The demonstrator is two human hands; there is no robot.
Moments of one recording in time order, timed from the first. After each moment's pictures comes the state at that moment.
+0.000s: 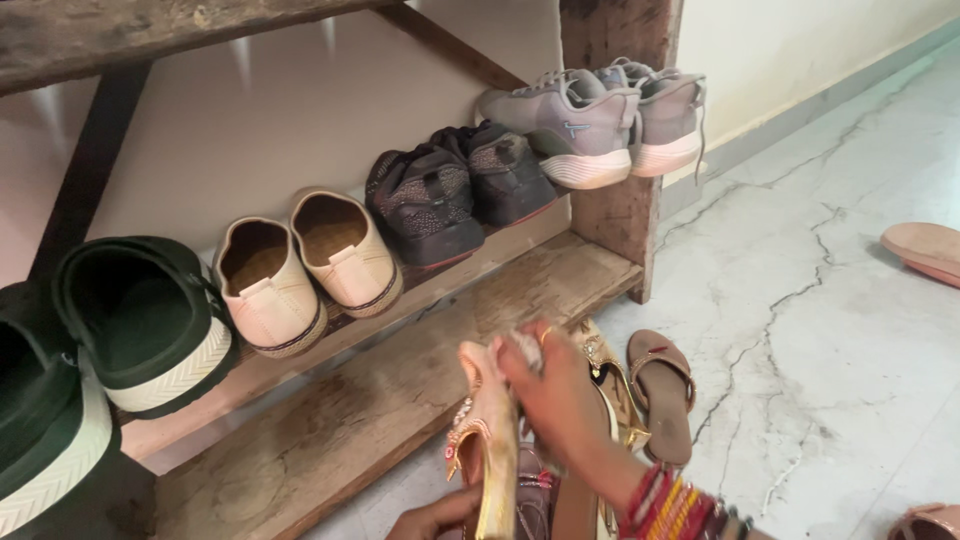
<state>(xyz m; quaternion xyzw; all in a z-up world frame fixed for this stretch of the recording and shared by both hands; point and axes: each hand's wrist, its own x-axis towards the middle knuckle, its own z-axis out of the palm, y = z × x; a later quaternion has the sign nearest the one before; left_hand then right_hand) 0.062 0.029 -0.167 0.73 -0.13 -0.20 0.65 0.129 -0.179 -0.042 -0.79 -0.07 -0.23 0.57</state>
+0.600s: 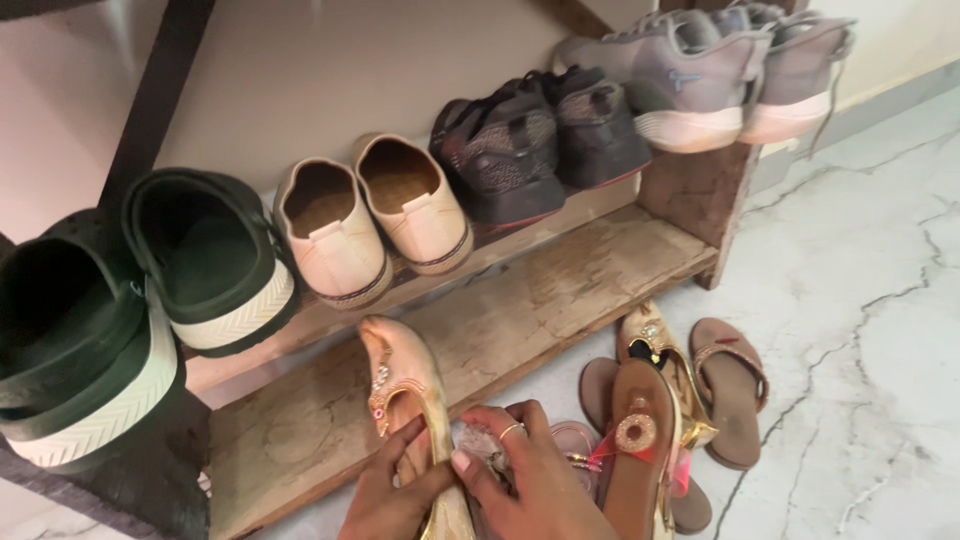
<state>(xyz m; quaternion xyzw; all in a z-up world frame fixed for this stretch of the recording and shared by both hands) 0.063 0.095 -0.151 0.70 0.17 0.01 0.70 0.060 -0.104 -0.089 -0.85 -0.17 0.04 0.50</state>
